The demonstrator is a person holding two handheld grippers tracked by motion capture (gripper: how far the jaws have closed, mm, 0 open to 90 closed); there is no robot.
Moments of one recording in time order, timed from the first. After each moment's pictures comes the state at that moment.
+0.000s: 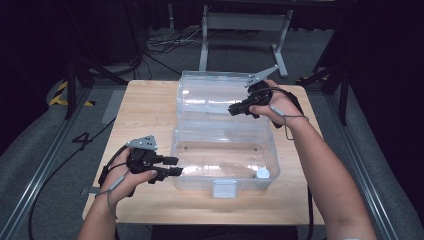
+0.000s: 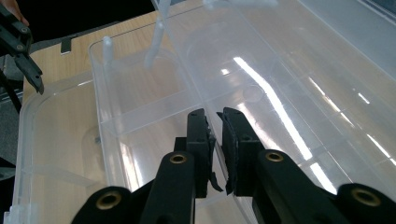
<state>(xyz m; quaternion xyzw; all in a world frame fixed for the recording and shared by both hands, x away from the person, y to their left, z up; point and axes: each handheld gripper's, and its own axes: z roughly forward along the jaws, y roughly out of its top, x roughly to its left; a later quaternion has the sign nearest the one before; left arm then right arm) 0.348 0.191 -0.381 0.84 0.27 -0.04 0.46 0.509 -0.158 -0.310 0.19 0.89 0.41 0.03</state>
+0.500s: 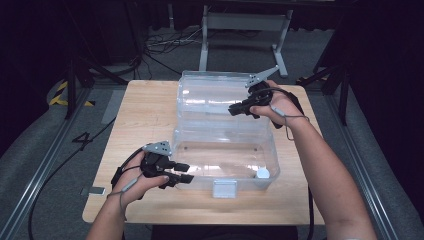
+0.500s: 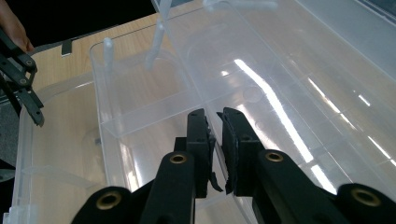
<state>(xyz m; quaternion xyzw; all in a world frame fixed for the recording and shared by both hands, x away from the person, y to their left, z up) 0.347 0.164 -0.394 0.86 0.25 -0.07 0.44 0.508 -0.159 -0.311 0.19 0.89 0.41 0.03</state>
